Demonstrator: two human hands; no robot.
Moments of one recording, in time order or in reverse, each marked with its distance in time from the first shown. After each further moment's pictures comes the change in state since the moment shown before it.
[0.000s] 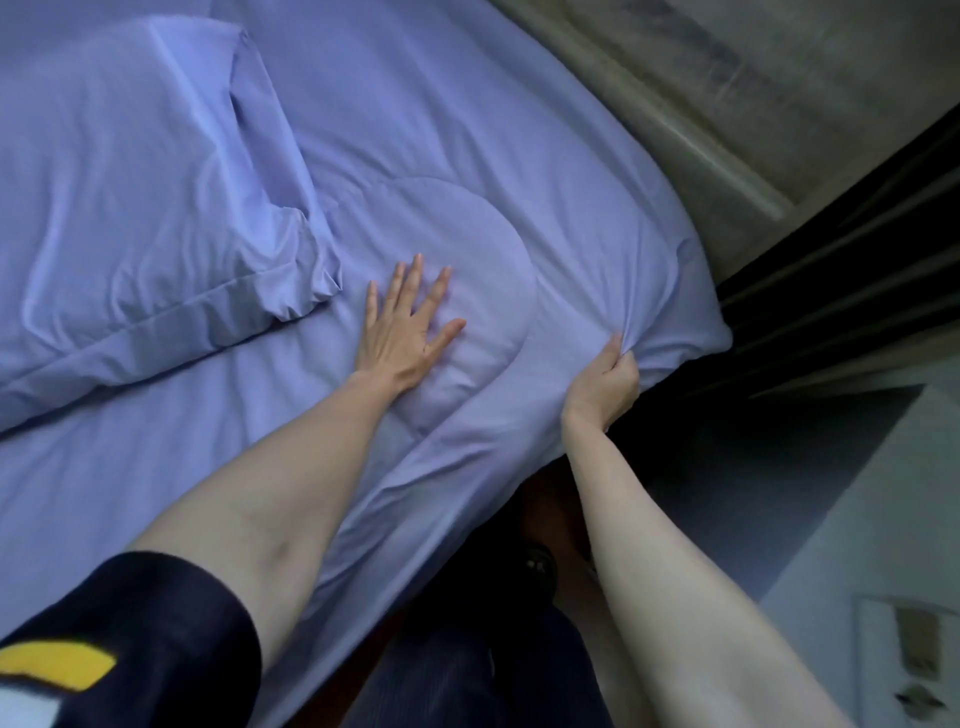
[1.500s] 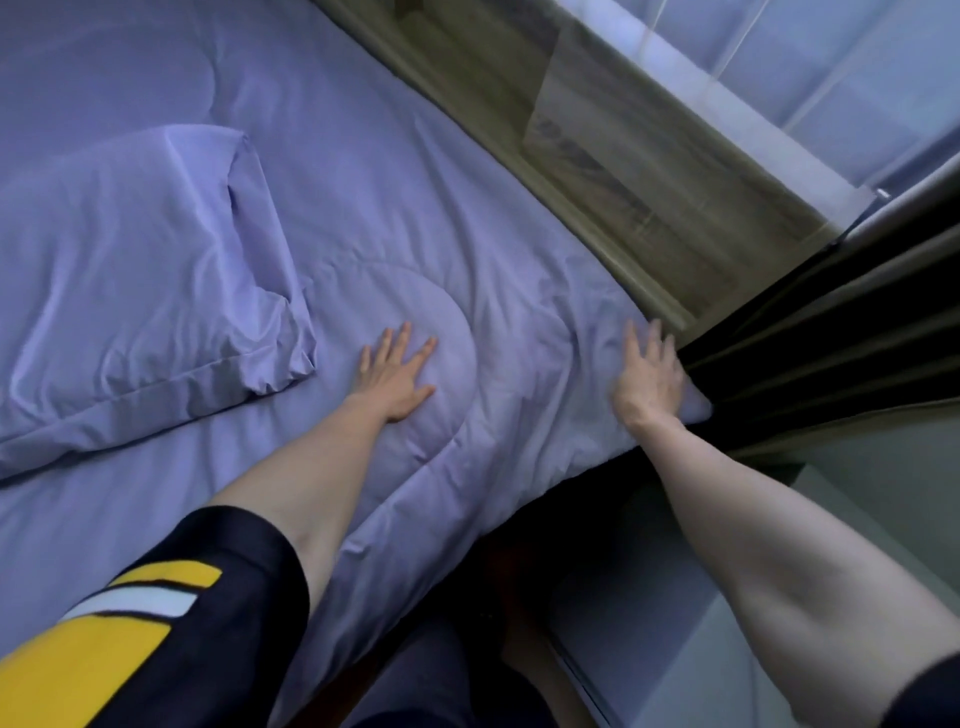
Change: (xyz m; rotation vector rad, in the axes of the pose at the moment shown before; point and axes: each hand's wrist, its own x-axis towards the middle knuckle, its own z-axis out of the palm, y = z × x) left_hand 0.047 0.028 -0.045 0.008 -0.349 -0.053; right_hand 0.134 -0.097 -0.057 -1.180 -0.372 -0.640
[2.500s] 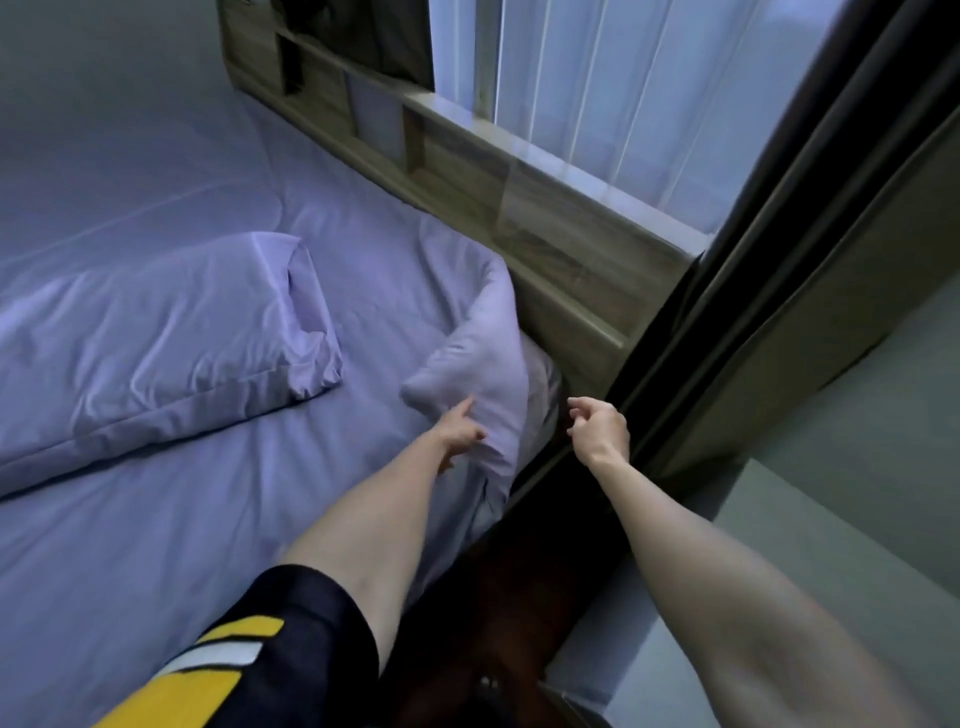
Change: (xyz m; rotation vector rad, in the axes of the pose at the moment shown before) left_hand -0.175 0.134 0.002 -1.088 -0.066 -0.121; right_hand -0.166 0.025 -0.023 0.852 0.082 0.095
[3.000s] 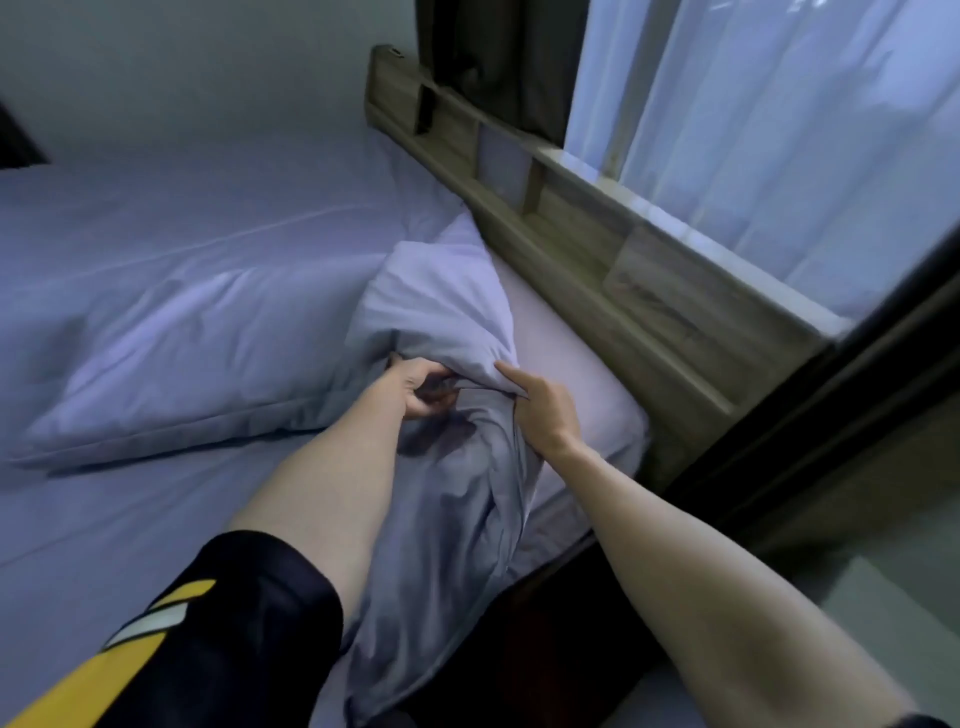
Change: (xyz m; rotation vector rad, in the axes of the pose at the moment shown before) left_hand -0.033 -0.017 -0.229 -0.829 0.125 -0.080; right_hand -0.083 -0.178 0.120 -0.193 -0.241 -0.667
